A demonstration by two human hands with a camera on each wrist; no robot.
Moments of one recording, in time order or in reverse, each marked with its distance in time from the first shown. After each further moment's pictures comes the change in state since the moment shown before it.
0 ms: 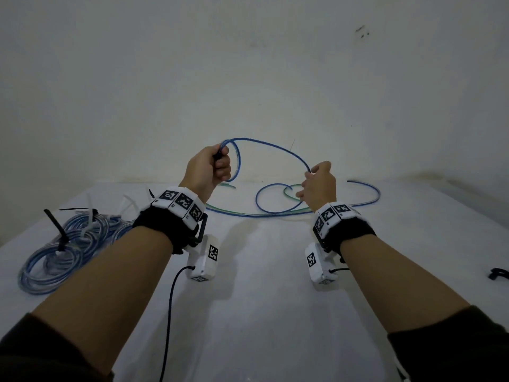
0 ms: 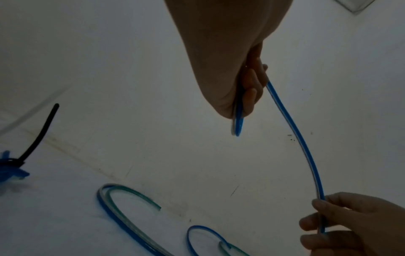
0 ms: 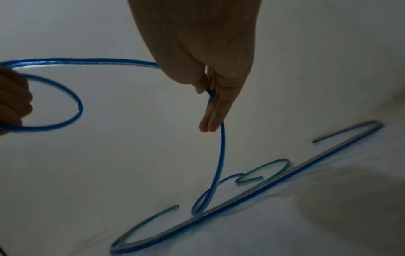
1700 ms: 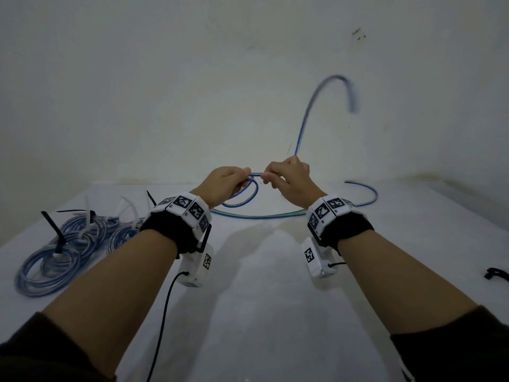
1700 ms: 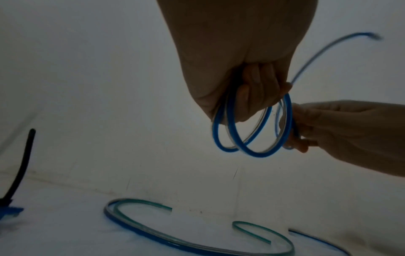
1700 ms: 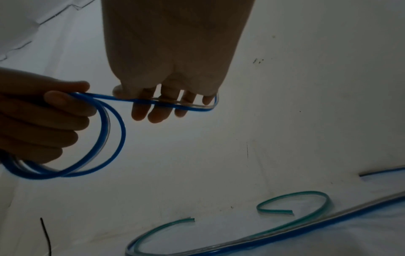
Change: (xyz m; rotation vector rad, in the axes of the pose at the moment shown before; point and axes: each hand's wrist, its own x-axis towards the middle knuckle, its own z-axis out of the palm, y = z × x) left_hand -0.004 -0.019 0.005 0.810 -0.179 0.066; right_hand -0.016 -0.031 0.003 -0.346 -0.327 -0.693
